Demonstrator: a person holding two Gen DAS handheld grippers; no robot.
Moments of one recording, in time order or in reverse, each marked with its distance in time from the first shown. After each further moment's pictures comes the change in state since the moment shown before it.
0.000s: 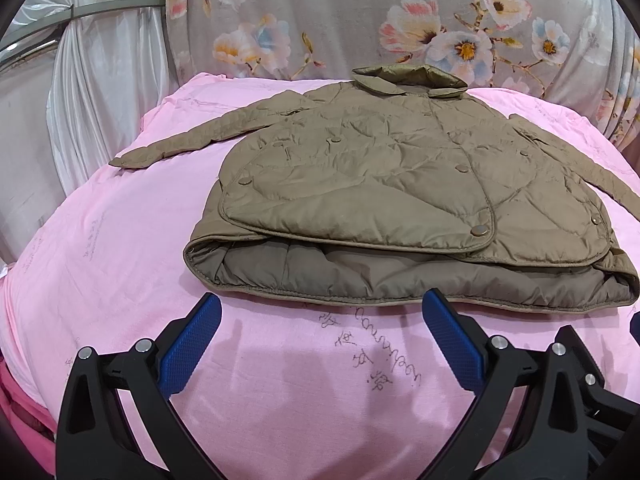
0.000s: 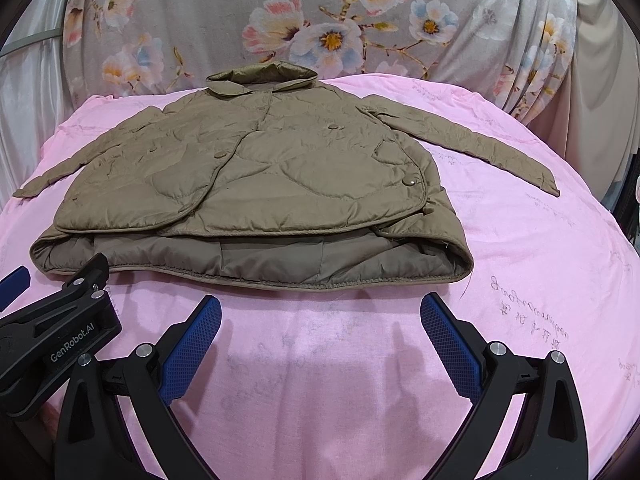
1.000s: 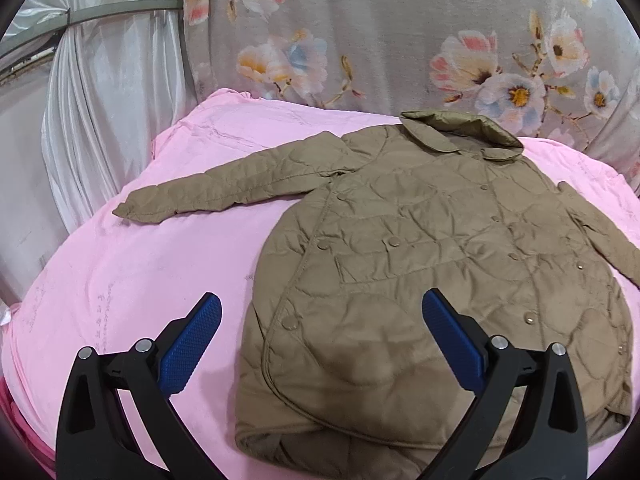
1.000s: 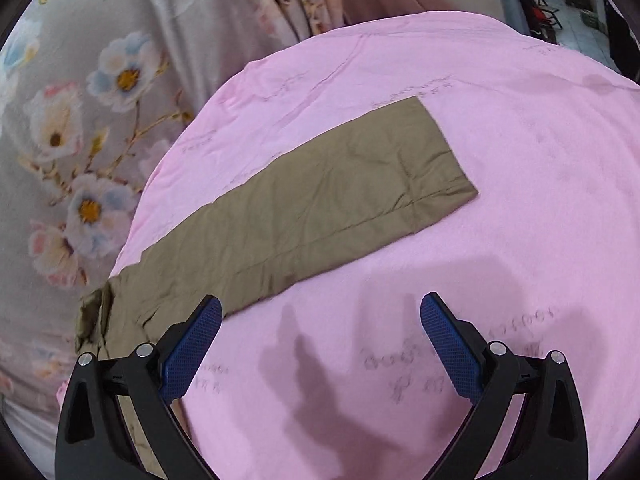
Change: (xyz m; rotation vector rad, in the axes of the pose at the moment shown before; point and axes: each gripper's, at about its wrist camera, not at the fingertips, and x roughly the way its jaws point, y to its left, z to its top) left arm 0.054 0.047 0.122 -0.068 -0.019 0.062; right arm 0.165 -0.337 0.123 0.879 0.052 -0.032
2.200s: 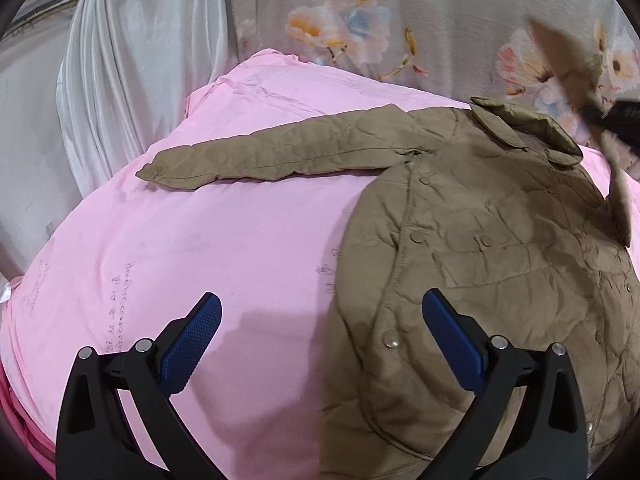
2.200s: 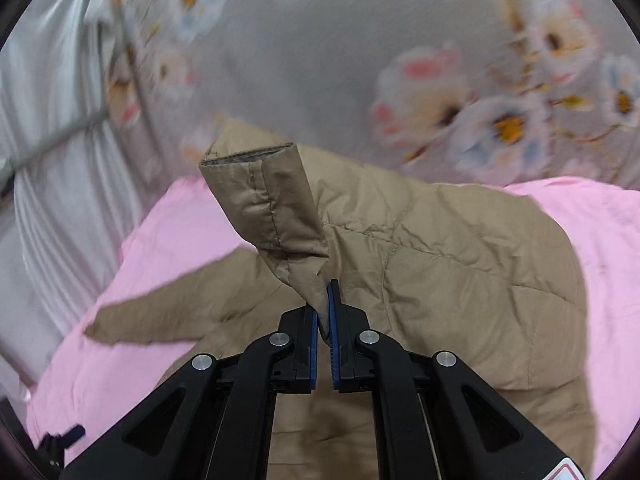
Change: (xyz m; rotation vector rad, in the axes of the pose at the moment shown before) left arm 0.048 0.073 0.002 -0.109 0.106 0.067; right arm -0.016 0.425 -0.241 -0.967 0.118 0.567
